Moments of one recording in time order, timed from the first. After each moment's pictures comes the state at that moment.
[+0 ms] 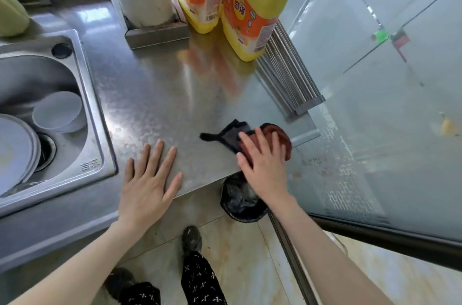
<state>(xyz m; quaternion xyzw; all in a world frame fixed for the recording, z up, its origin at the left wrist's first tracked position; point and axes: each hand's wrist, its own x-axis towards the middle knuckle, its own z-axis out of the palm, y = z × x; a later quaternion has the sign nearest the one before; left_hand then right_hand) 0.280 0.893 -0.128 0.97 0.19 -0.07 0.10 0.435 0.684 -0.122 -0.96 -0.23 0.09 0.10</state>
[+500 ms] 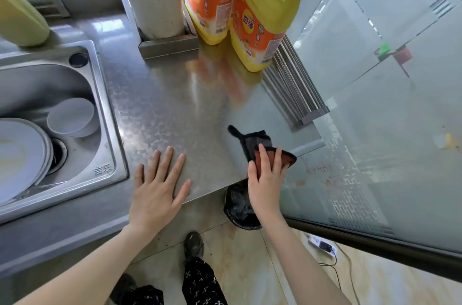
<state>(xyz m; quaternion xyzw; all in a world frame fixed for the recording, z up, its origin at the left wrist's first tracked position) 0.280 0.893 -0.127 0.97 0.19 -0.08 0.11 0.402 0.702 -0.122 -0.94 -0.02 0.11 0.33</state>
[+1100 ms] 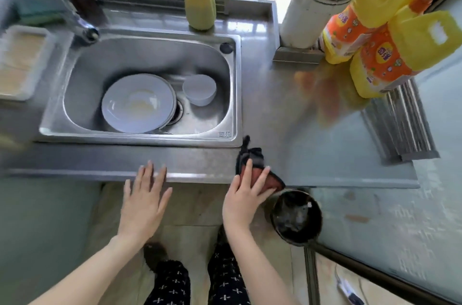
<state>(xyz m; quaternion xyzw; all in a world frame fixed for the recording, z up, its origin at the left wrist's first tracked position) 0.059 0.971 -0.106 0.88 0.45 -0.10 0.14 0.213 0.858 -0.108 -0.93 -0.10 0.20 0.29</state>
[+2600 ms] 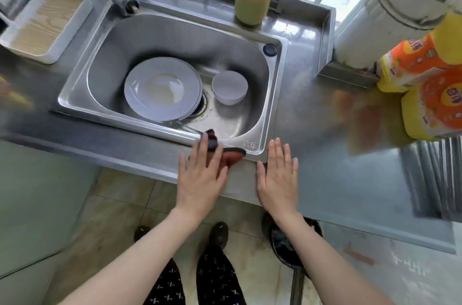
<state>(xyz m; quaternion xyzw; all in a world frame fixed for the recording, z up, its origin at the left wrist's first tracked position) 0.156 0.970 -0.129 0.89 0.45 -0.01 0.11 0.313 0.882 -0.130 -0.88 -0.45 0.12 0.08</state>
